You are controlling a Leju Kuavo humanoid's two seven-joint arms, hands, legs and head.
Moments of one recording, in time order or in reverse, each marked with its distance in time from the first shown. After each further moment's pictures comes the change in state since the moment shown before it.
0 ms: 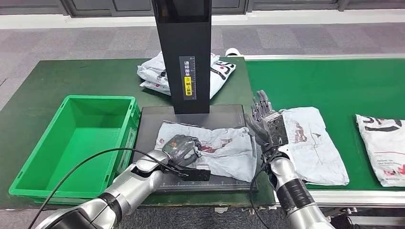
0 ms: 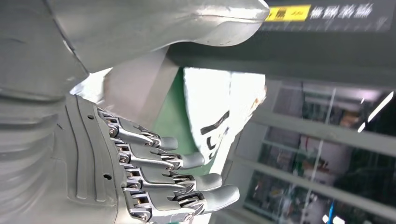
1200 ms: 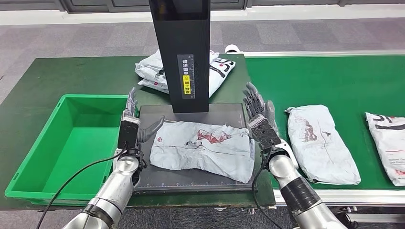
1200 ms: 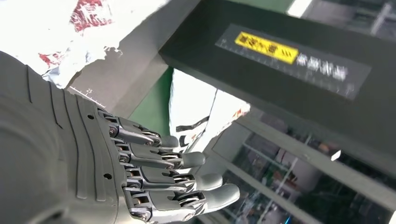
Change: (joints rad) left arm 0.159 -0.008 0.485 -0.338 0.898 0.099 -0.430; right arm -0.024 -0.097 0.184 -0.147 0.104 -0.056 0.052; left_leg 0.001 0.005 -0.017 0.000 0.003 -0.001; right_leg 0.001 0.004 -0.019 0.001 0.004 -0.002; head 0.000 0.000
